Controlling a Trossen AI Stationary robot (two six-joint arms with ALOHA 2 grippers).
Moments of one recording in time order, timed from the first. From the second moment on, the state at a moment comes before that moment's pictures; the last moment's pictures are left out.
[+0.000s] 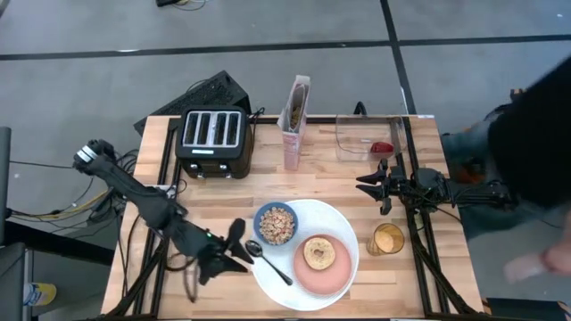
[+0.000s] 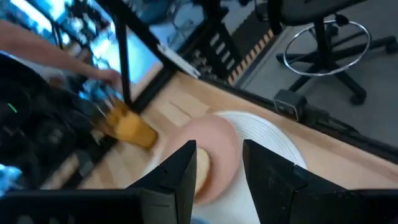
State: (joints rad) left arm -0.63 1.27 1.01 -0.19 -0.18 0.52; right arm -0.04 0.02 0.01 0.04 0.11 0.20
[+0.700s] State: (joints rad) left arm -0.68 0.60 0.70 -0.41 -0.11 0.57; right arm -0.04 0.02 0.01 0.04 0.11 0.20
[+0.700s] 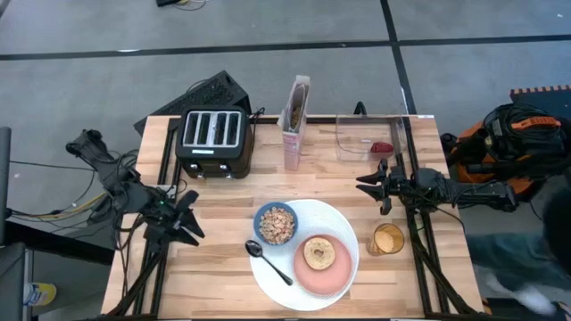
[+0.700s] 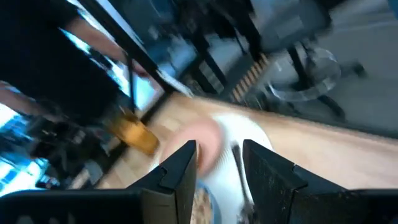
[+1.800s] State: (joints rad) left arm -0.70 0.40 0.07 0.38 -0.14 0.72; right arm -0.04 0.02 0.01 0.04 0.11 0.20
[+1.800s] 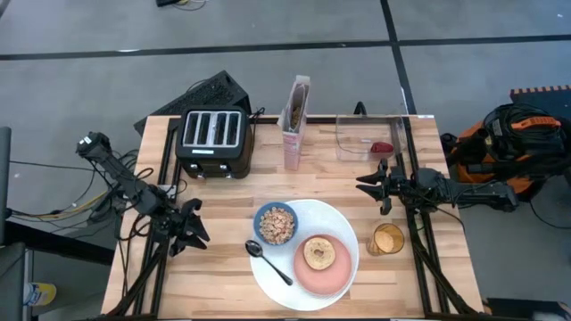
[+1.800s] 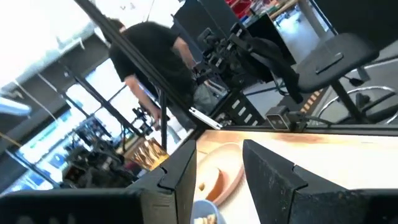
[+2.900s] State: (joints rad) left arm -0.70 0.40 0.07 0.08 -0.14 0.58; right arm -0.04 0.02 0.01 0.04 0.11 0.20
